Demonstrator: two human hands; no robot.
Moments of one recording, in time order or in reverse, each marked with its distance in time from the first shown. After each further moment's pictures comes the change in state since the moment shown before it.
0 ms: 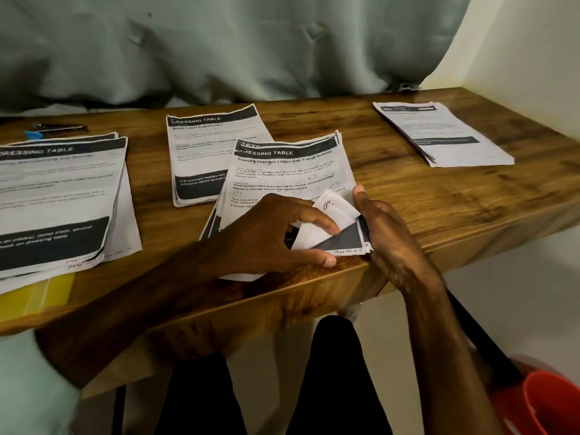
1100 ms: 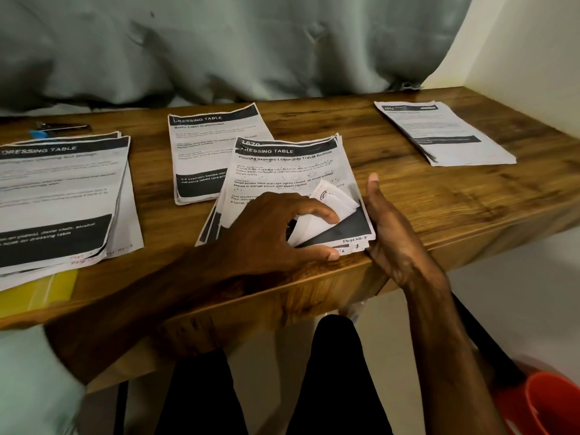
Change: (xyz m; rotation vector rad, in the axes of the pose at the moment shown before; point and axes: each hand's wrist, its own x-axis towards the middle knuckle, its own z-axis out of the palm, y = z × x) left_hand -0.001 -0.001 0.005 0.105 0.084 -0.039; right_hand -0.004 -0.002 -0.003 0.149 -0.051 0.052
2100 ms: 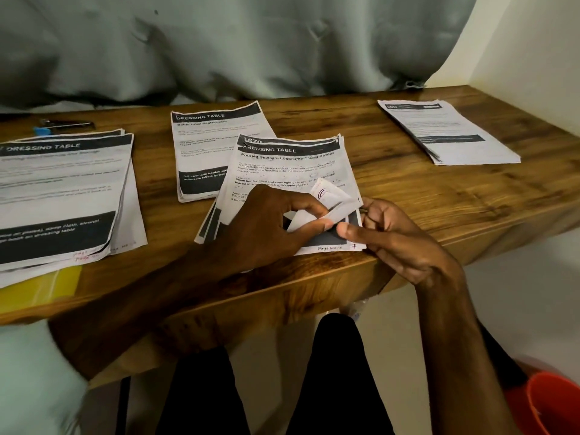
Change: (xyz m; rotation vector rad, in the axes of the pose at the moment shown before) left_hand -0.003 -0.003 0.004 -0.063 0.223 0.012; right_hand -0.008 0.000 -0.019 -0.053 -0.432 -0.093
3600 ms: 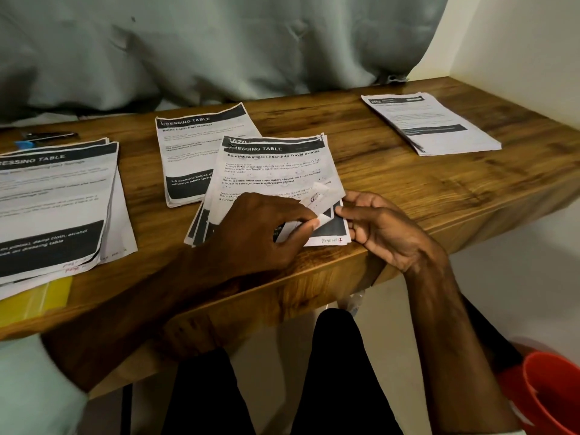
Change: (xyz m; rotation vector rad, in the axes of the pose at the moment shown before) left_hand -0.003 0.004 -0.004 0.190 -0.027 0.291; right_hand 0.009 0.007 -0.009 0.303 0.080 0.094
